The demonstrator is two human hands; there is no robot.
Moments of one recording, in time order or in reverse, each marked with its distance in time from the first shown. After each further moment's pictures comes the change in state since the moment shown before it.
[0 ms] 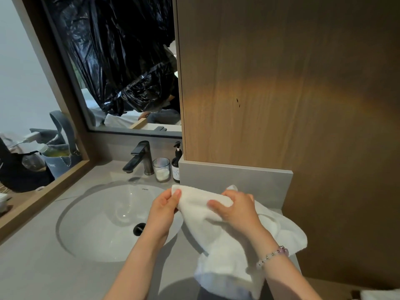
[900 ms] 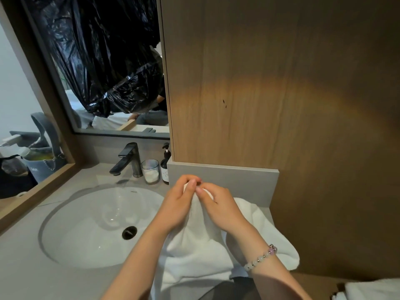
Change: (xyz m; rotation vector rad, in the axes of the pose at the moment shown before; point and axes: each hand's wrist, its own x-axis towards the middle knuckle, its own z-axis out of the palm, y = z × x) left_hand 0.007 0.017 0.039 0.361 -0.182 0.307; right_hand -0.008 -0.040 -0.012 0.109 -0.069 -0.225
